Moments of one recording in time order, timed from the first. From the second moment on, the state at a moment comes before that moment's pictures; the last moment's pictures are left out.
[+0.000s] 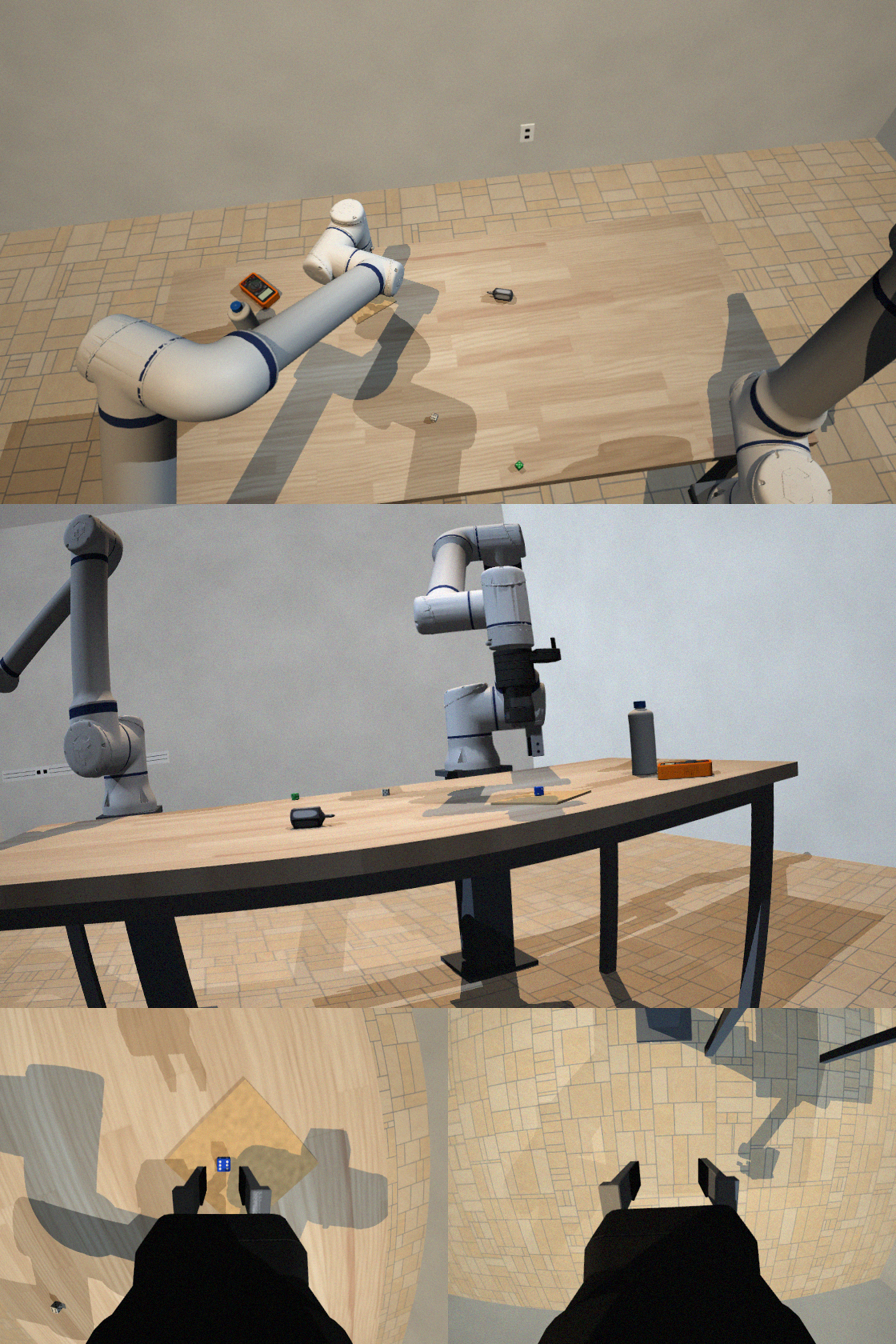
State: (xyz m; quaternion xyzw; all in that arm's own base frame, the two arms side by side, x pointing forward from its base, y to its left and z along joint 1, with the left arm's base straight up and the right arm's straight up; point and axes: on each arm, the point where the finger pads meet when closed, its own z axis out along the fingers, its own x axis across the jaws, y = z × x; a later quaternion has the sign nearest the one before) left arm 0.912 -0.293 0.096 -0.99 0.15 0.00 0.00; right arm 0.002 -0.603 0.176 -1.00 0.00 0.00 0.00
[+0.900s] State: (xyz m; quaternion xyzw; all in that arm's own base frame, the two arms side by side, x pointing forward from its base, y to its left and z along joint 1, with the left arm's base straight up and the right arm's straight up) left arm 0.912 -0.293 0.074 -0.99 0.15 0.00 0.00; right arm 0.002 -0.603 0.176 -1.00 0.00 0.00 0.00
